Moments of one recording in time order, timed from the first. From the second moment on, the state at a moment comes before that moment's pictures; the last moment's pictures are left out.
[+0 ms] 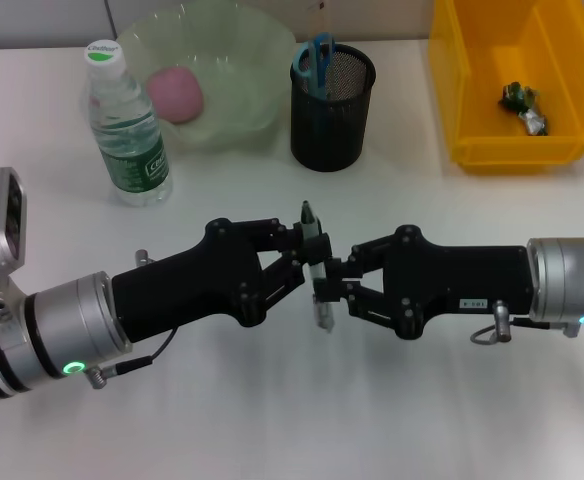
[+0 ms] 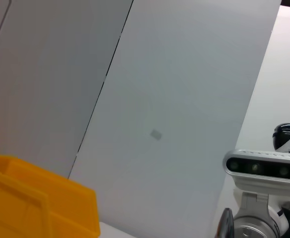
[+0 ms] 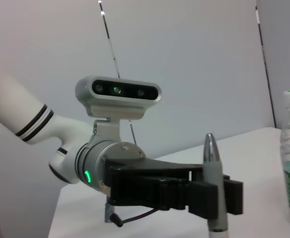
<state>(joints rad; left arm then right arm) -0.57 -2.08 0.44 0.04 1.99 1.66 -0.90 0.60 2.08 -0.92 -0.33 -1.80 -1.58 1.07</state>
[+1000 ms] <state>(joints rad) -0.56 -2.07 0.38 0.04 1.98 1.67 -0.97 0.55 2.08 -0.91 -0.36 -1.79 -1.60 1.06</state>
